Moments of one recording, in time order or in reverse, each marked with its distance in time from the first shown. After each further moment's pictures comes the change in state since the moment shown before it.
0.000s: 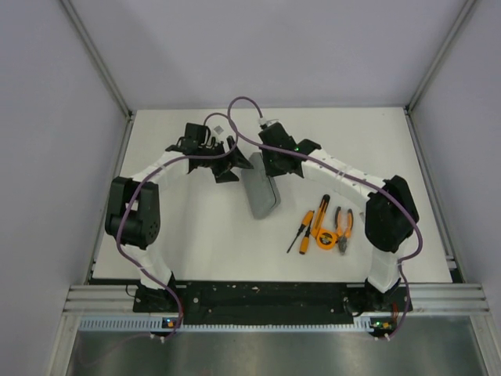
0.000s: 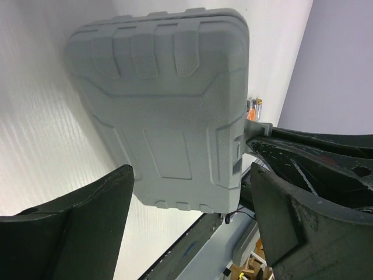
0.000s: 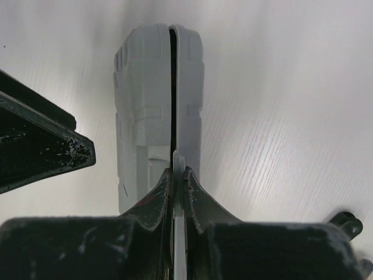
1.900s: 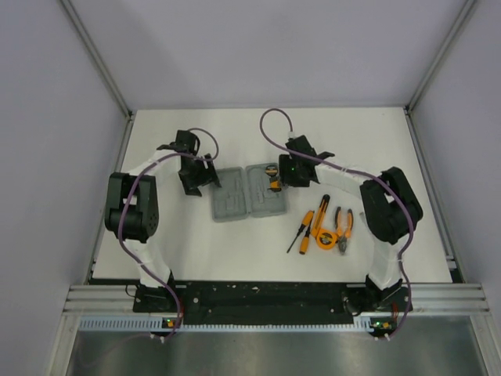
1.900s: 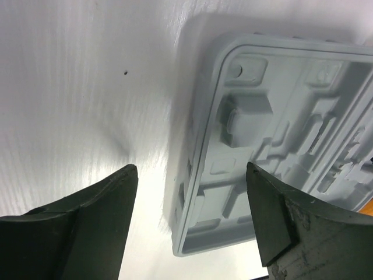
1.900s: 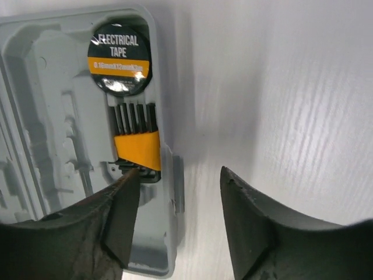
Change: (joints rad) left arm 0.100 0.055 -0.008 -0.289 -0.501 0.192; right arm -0.191 0.043 -0.286 0.249 -0.177 0.110
